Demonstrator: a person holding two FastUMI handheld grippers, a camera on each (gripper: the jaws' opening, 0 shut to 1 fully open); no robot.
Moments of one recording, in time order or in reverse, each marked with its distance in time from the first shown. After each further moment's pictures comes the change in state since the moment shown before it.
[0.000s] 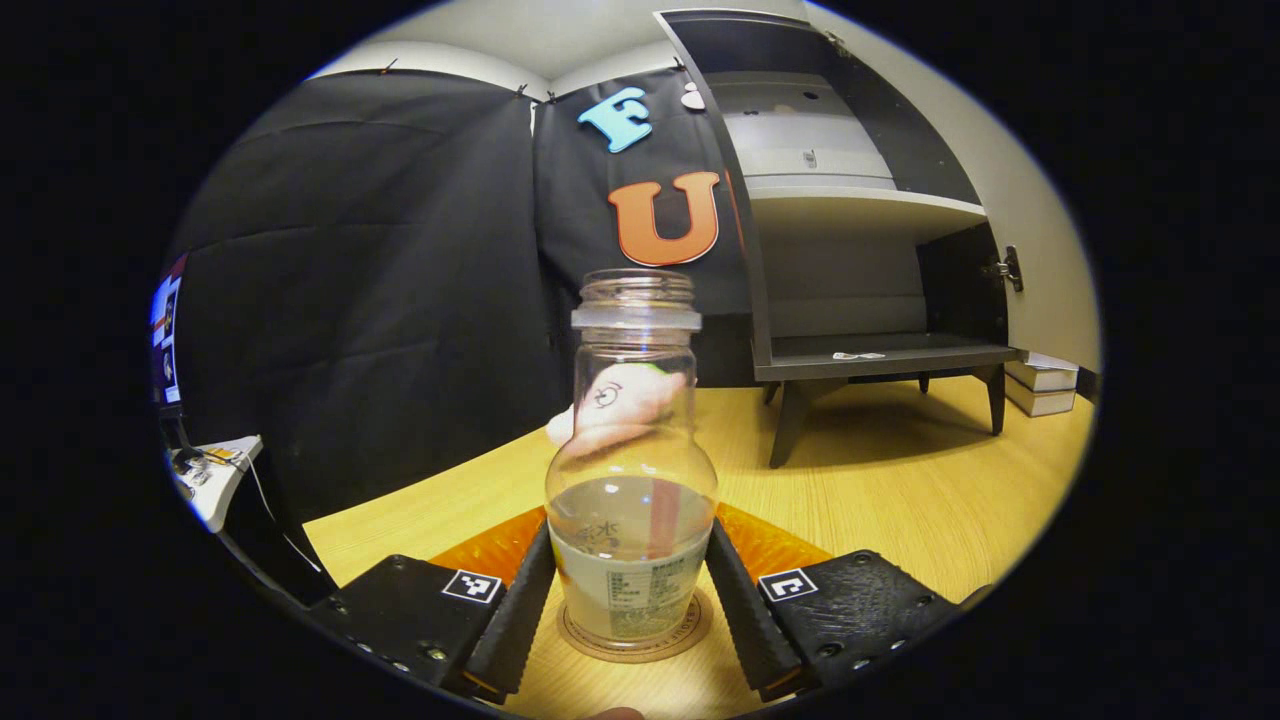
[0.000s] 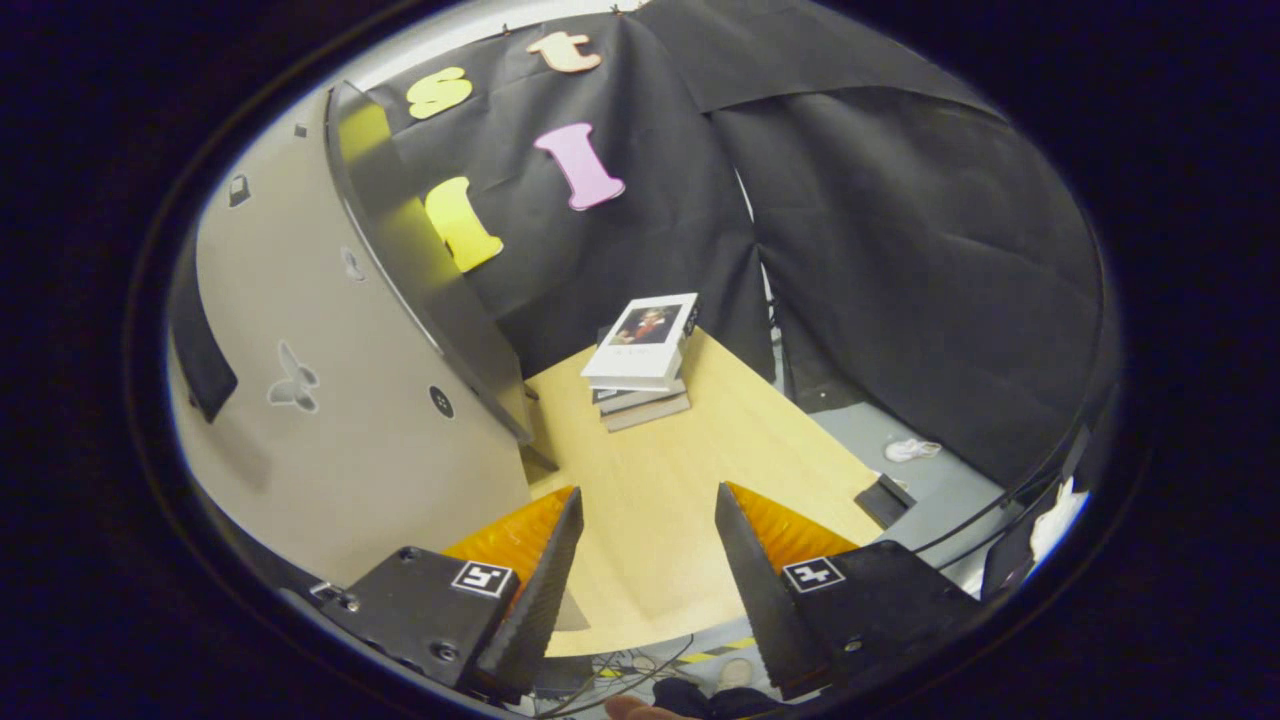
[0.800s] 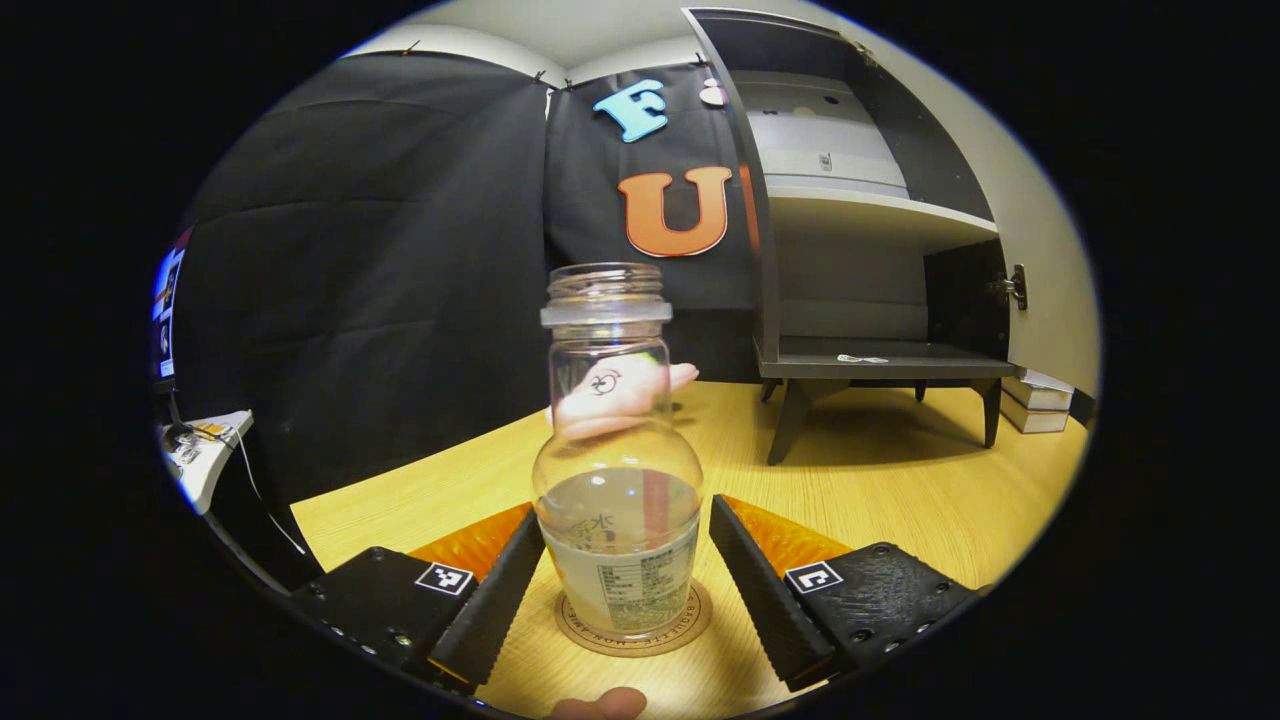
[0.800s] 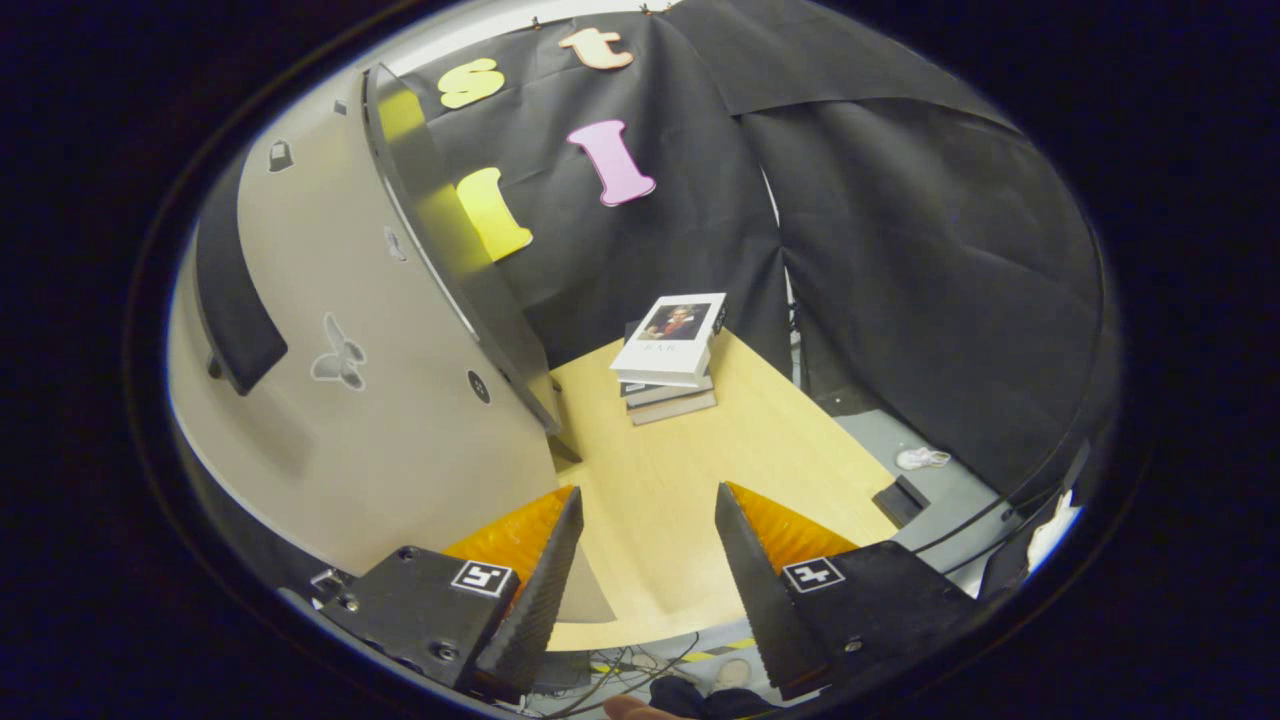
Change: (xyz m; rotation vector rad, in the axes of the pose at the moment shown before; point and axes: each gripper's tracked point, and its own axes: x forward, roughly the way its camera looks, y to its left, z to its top) left arm -0.002 0.008 -0.006 -0.059 0.017 0.001; right arm -0.006 0.026 -0.005 -0.017 0.007 0.031
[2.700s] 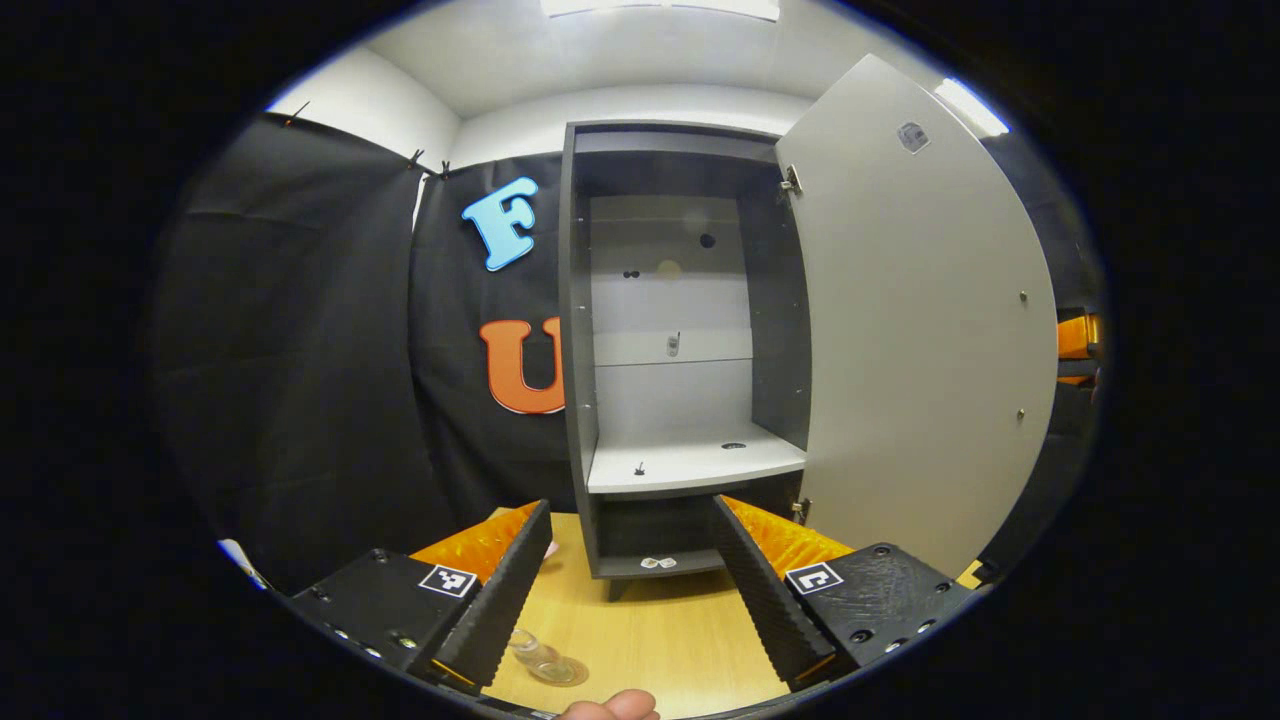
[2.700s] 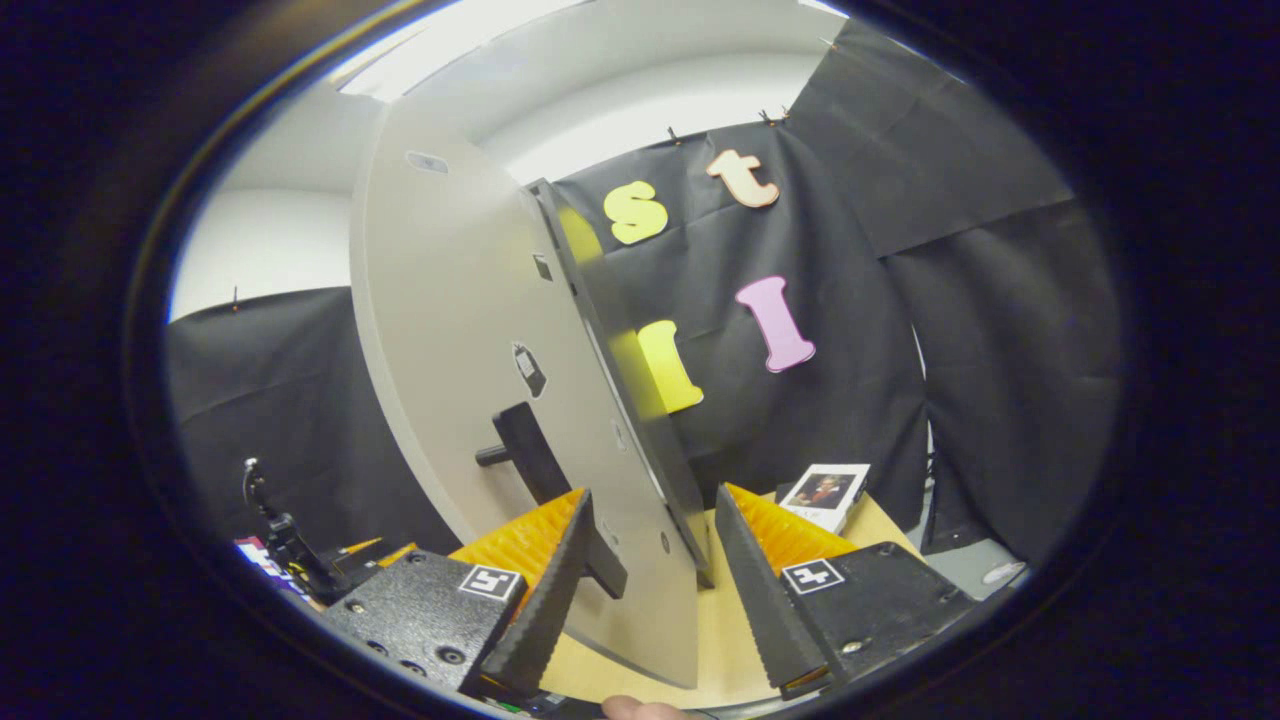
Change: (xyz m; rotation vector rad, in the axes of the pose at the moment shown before) left arm -0.157 -0.099 0.334 0.030 -0.120 -0.424; right arm -0.131 0.111 0.119 -0.140 -0.399 0.486
